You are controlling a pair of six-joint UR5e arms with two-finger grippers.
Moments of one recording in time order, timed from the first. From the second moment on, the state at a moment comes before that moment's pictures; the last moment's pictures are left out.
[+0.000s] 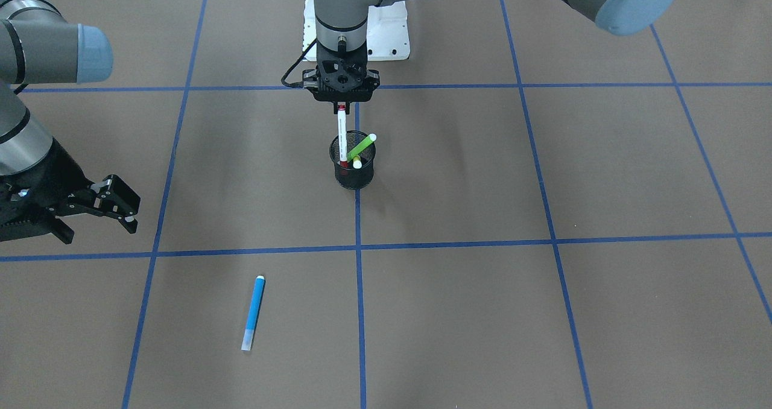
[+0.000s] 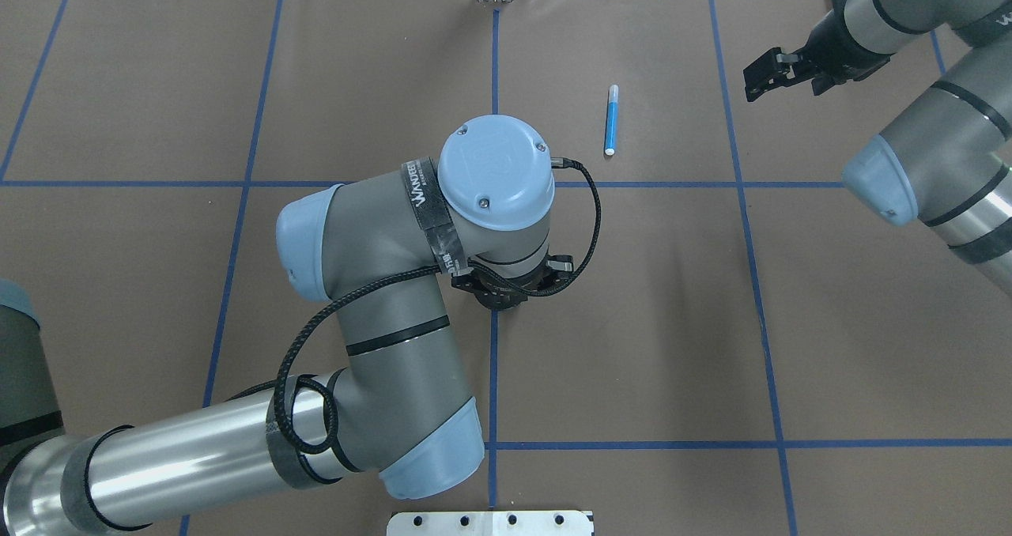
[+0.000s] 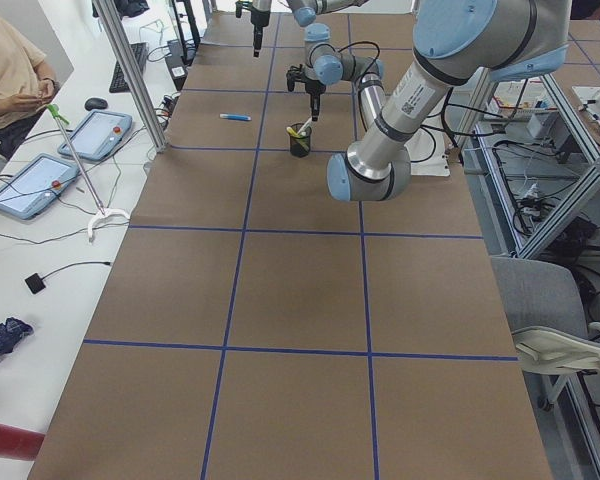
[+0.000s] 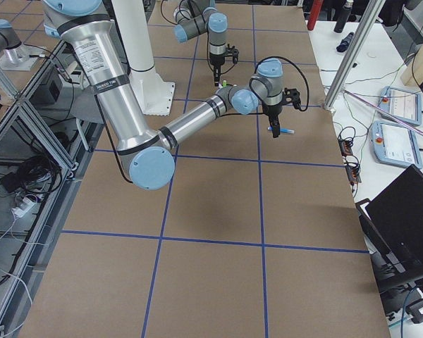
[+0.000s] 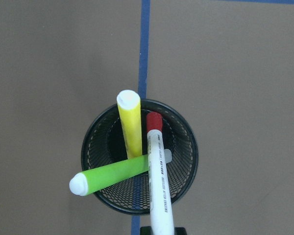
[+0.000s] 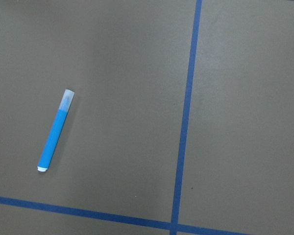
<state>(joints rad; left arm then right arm) -0.44 -2.51 -1.69 -1.36 -1.86 -1.30 1.05 -1.16 1.72 -1.42 2.10 0.70</state>
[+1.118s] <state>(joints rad) -0.45 -2.49 -1.82 -1.41 -1.59 -1.25 1.05 -1.15 1.71 -1.42 2.09 0.70</state>
